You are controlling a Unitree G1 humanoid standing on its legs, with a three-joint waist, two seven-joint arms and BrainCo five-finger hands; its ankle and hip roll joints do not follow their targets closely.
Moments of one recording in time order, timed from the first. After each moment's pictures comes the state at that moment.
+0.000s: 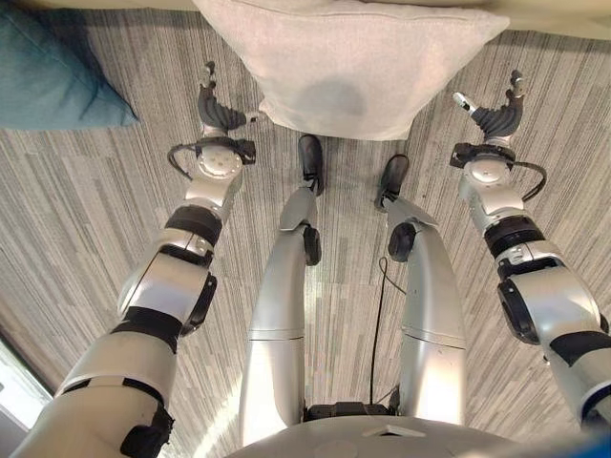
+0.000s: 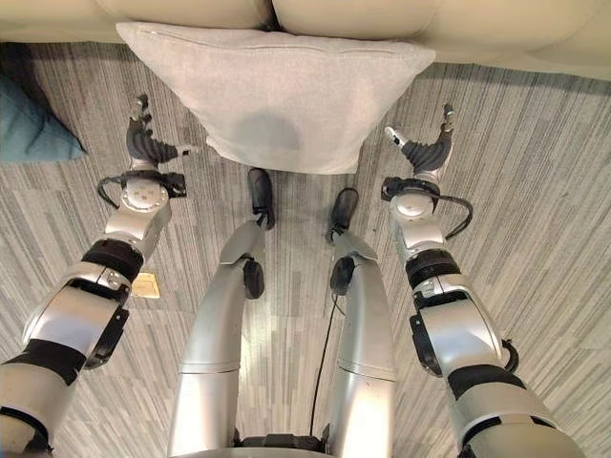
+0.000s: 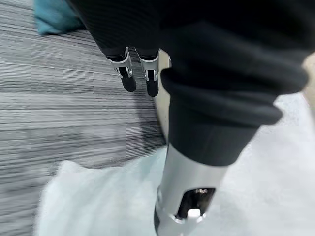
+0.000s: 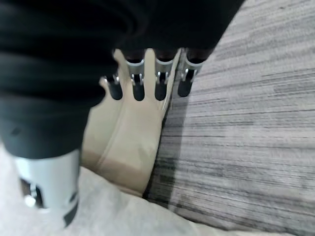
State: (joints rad) left arm -1.07 0.46 -0.36 0.99 -0.37 -0.21 0.44; right arm -0.99 -0.40 0.20 0.95 0.25 -0.19 -0.63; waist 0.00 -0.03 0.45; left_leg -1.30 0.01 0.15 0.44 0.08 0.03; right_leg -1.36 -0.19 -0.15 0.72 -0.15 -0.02
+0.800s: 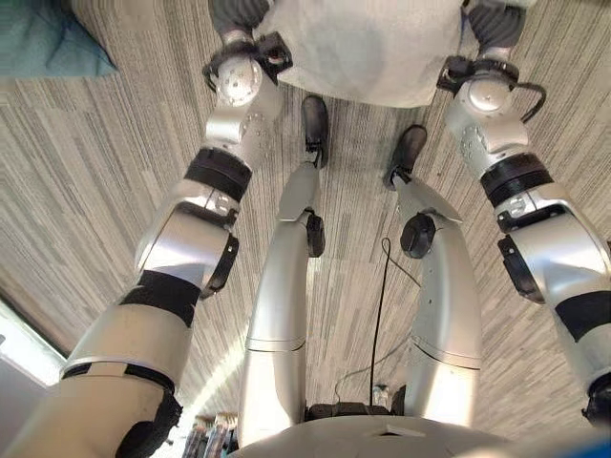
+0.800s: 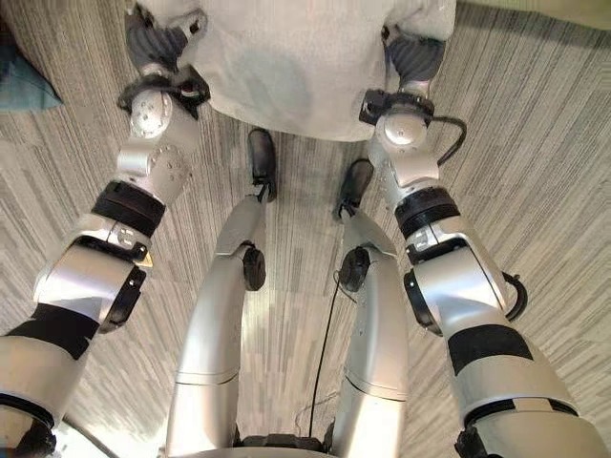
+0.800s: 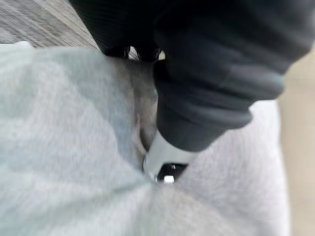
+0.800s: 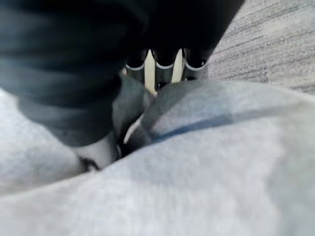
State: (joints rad) left arm -1.23 0.34 -0.32 0.75 -0.85 -0.28 0.49; right arm -1.23 -0.39 0.34 0.87 0.55 -0.22 -0.58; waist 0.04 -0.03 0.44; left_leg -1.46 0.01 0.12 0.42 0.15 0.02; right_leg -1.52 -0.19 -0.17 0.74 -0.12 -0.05
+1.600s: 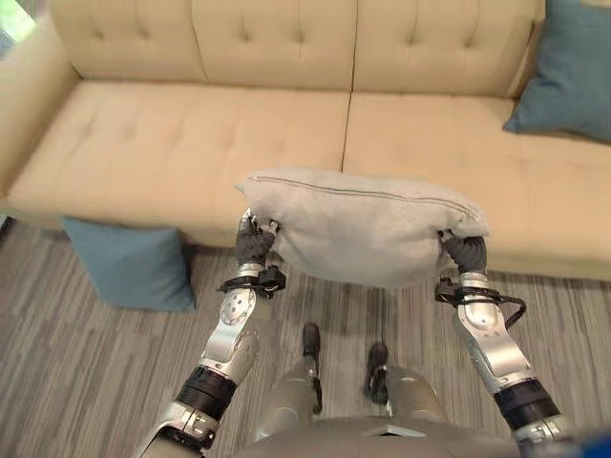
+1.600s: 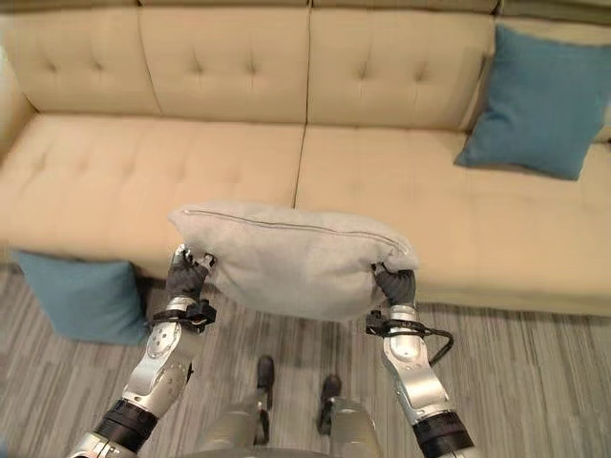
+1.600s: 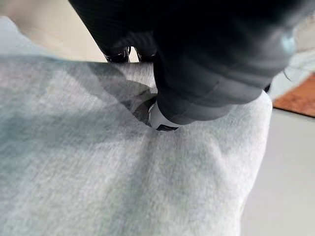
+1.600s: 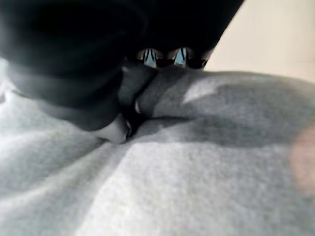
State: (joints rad) left arm -0.09 0.28 -0.33 0.15 -0.67 -0.31 0.30; right arm -0.03 -0.32 0.21 0.16 0.17 -0.21 -0.40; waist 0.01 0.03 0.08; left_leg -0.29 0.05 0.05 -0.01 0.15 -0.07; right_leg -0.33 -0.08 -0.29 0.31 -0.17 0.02
